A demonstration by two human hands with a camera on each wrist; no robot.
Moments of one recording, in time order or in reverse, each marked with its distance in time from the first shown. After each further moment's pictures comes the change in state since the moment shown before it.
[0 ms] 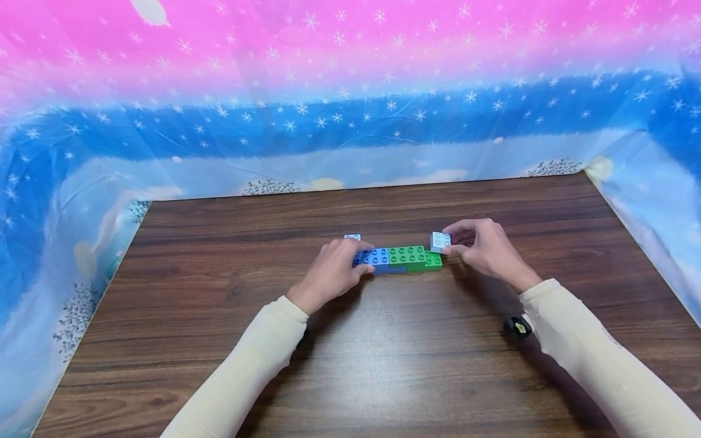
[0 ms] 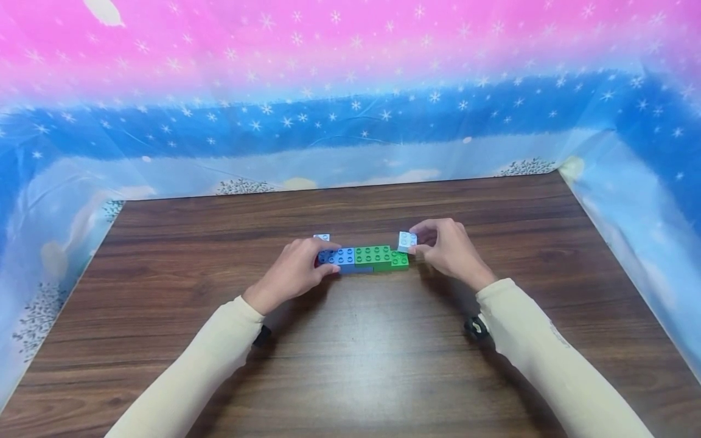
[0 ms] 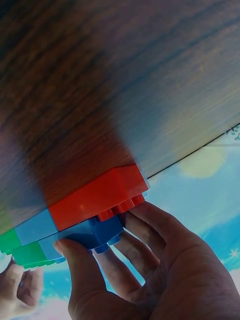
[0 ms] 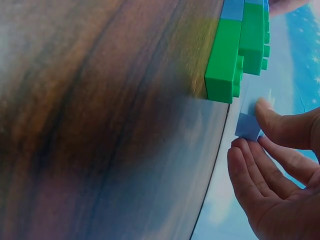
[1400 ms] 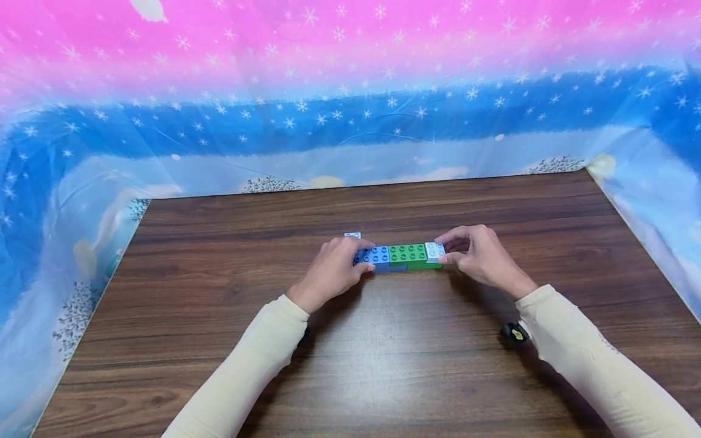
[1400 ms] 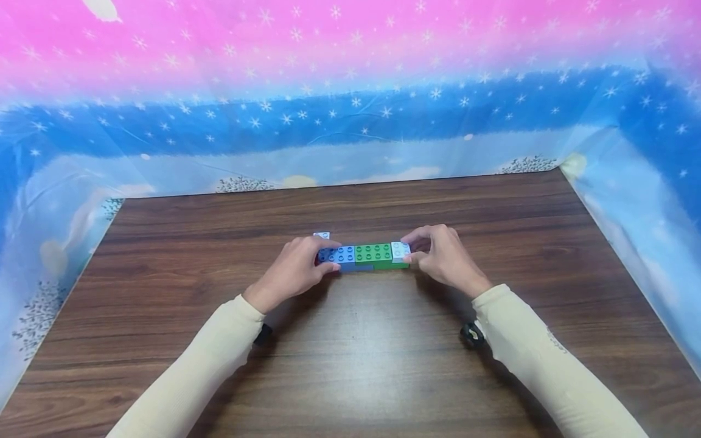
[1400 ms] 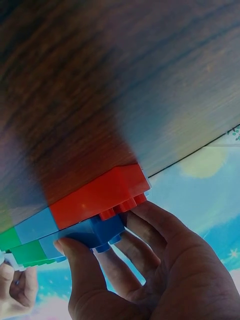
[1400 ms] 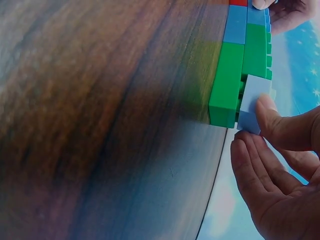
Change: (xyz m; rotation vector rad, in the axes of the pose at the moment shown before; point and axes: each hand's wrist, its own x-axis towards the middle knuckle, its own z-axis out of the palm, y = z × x) left_hand 0.000 0.000 0.001 0.013 0.021 0.006; right_hand -0.008 -0.004 0.012 0.045 -0.040 -0.040
